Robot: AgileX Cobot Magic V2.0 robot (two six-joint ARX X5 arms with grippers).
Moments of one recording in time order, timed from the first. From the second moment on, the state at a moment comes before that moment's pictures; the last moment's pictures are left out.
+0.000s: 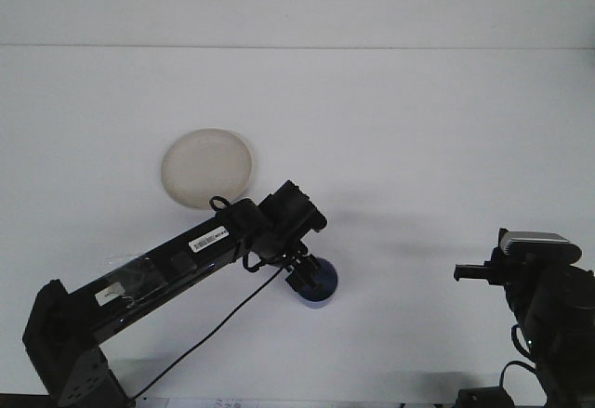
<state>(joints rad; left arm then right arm) -0.83 1.74 1.45 -0.79 0.19 0.01 0.07 0.60 0.91 -0.74 0.11 0.07</state>
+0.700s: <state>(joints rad) -0.51 1.74 1.76 -0.85 -0.11 0.00 0.07 0.60 0.91 -0.74 0.11 0.07</state>
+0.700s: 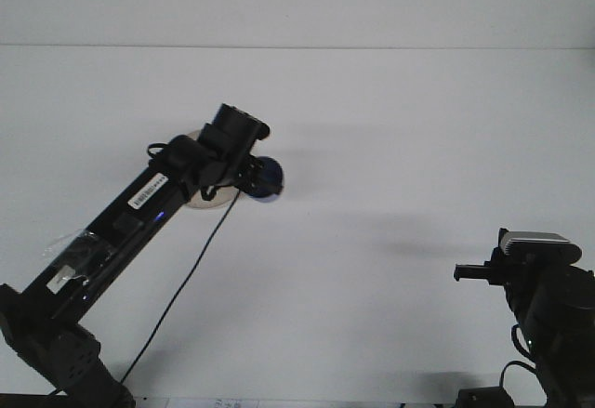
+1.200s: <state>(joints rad) -0.23 1.85 1.76 -0.79 -0.12 -0.03 0.07 0.60 0.91 -0.74 0.11 0.07</state>
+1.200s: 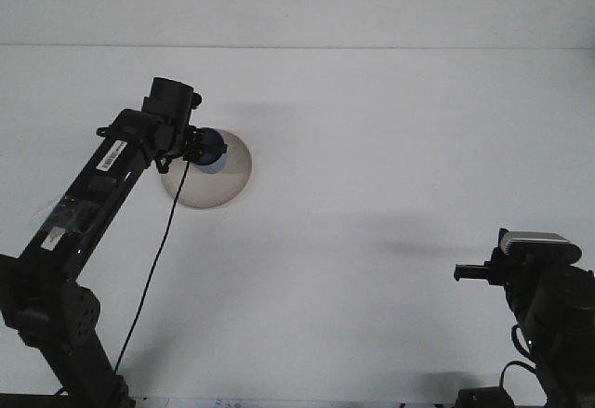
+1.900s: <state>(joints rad) -0.17 1.93 1.76 -0.80 -0.06 -0.03 0.07 0.60 0.91 -0.74 0.11 0.07</state>
